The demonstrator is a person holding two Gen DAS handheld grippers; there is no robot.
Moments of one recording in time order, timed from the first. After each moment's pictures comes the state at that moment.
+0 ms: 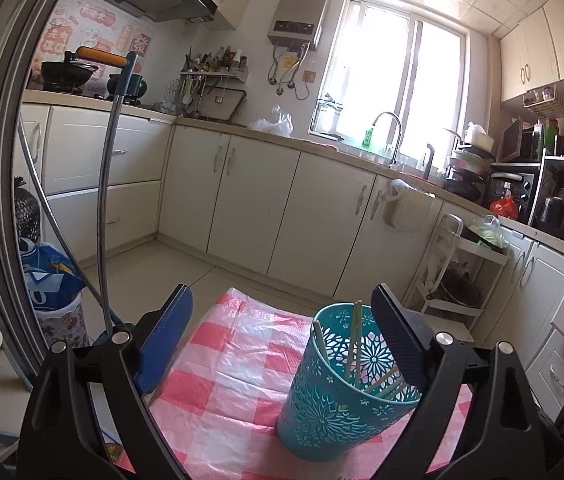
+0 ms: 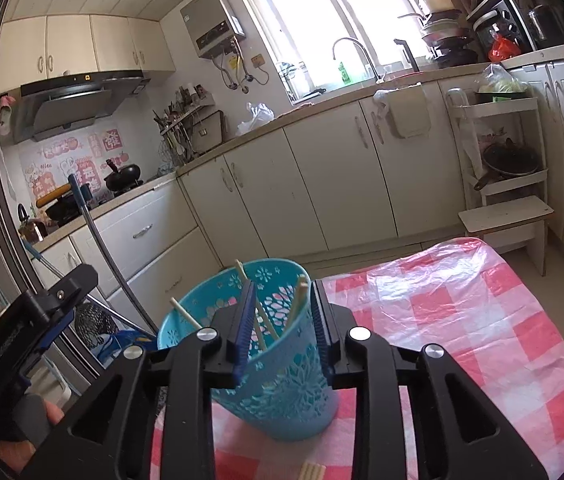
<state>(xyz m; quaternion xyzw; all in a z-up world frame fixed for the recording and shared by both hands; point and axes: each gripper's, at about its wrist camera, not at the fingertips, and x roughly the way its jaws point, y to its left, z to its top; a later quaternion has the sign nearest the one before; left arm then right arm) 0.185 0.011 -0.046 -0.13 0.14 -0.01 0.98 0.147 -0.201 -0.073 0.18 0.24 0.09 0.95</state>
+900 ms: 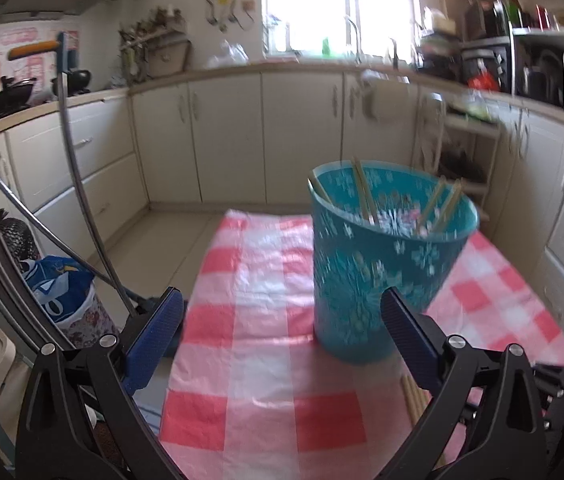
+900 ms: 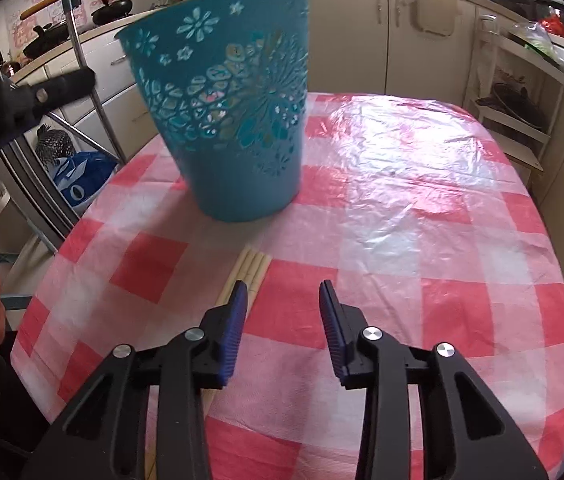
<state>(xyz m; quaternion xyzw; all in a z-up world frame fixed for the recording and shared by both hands) 0.189 -0.008 -0.103 0.04 0.27 -0.06 0.96 0.105 -0.167 -0.178 0.02 0.47 0.10 0.87</state>
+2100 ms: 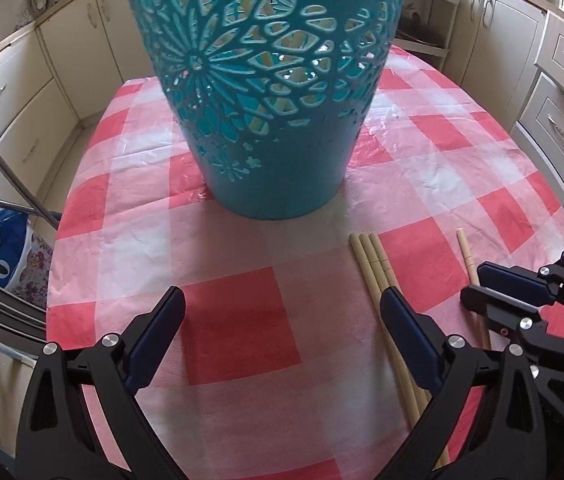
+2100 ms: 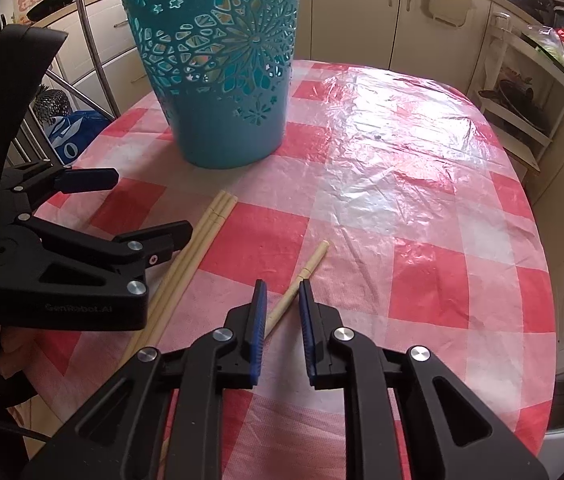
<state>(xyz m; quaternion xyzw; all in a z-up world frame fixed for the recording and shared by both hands) 0.205 -0.070 -0.200 0.10 0.47 -0.15 0.86 0.094 -0.184 -0.185 -0.03 0.51 0.10 0.85</state>
